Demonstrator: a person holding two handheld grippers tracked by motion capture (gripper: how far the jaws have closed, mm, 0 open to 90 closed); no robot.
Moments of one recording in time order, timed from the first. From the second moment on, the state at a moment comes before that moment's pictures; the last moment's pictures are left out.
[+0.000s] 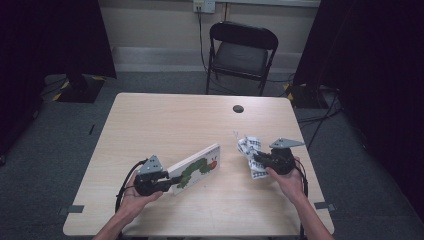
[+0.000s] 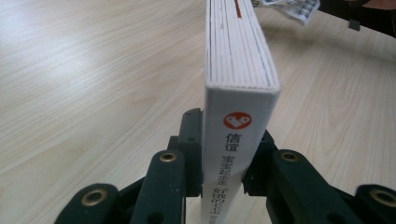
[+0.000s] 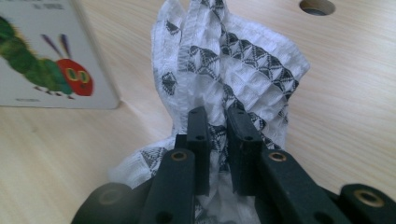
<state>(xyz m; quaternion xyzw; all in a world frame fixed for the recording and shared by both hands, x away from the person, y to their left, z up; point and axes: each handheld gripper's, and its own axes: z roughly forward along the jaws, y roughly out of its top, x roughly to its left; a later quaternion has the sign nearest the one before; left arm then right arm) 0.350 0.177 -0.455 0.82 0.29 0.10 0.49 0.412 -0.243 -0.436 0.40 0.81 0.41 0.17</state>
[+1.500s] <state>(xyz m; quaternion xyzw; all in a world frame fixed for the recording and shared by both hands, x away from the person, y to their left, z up) 0.357 0.175 -0.454 0.82 0.29 0.09 0.48 0.338 -0.110 -0.483 0.19 0.90 0.39 0.03</state>
